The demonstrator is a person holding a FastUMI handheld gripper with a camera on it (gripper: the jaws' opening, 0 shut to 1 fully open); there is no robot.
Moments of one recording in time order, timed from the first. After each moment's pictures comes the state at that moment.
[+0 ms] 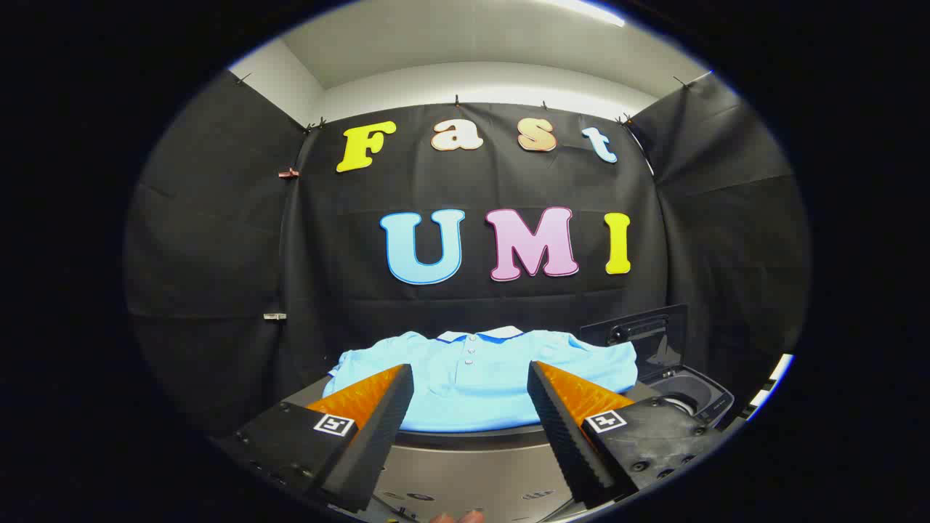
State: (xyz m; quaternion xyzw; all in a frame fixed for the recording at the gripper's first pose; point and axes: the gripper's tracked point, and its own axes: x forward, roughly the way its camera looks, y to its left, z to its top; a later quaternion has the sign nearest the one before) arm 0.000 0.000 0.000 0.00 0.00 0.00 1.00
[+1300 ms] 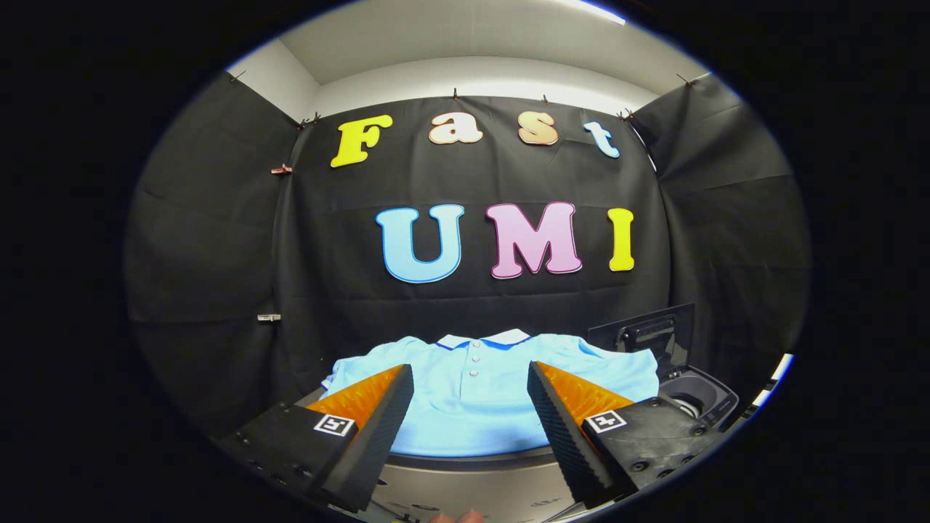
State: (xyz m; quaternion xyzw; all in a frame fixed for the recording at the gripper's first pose) arm 0.038 0.007 0.003 0.00 0.01 -0.01 1.00
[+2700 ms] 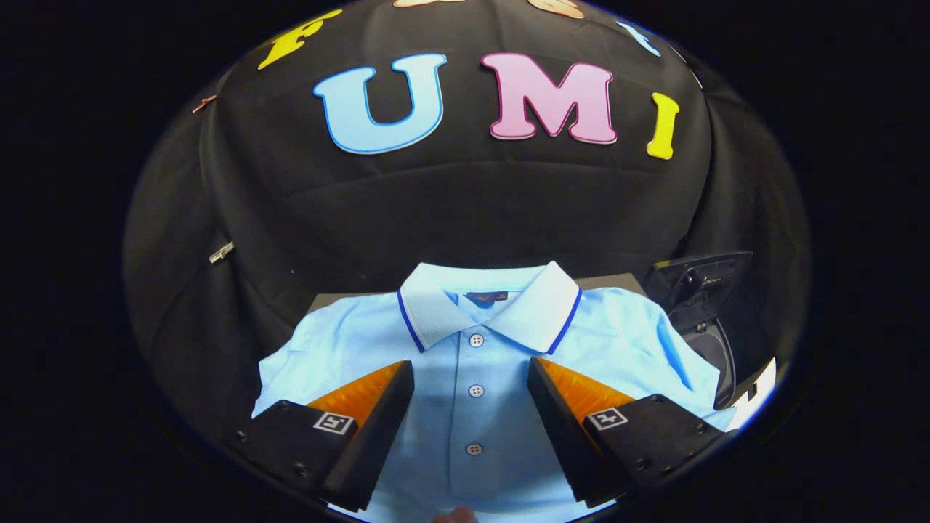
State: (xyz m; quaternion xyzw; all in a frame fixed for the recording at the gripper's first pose) arm 0.202 -0.007 -0.085 0.01 0.38 -0.04 0.92
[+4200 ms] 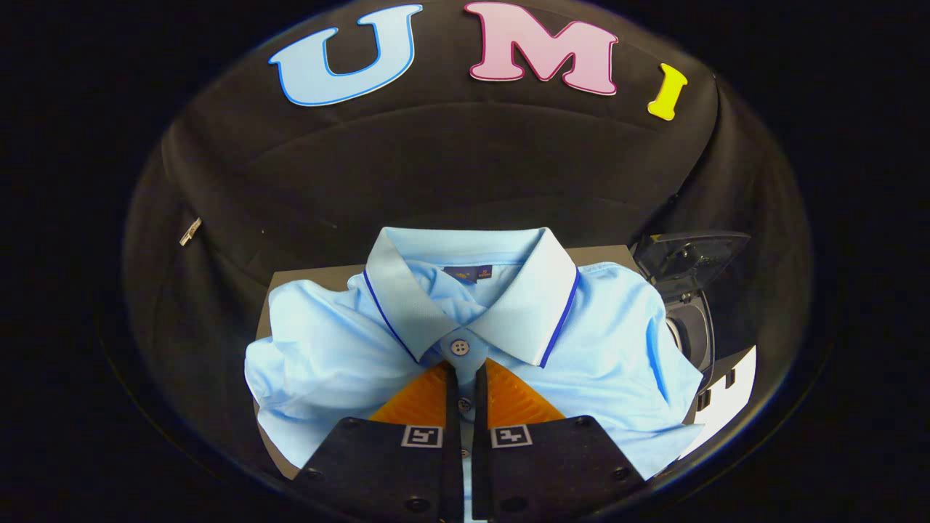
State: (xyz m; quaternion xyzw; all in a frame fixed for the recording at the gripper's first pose) arm 0.201 -0.033 -0.093 0.00 0.49 -0.07 0.87
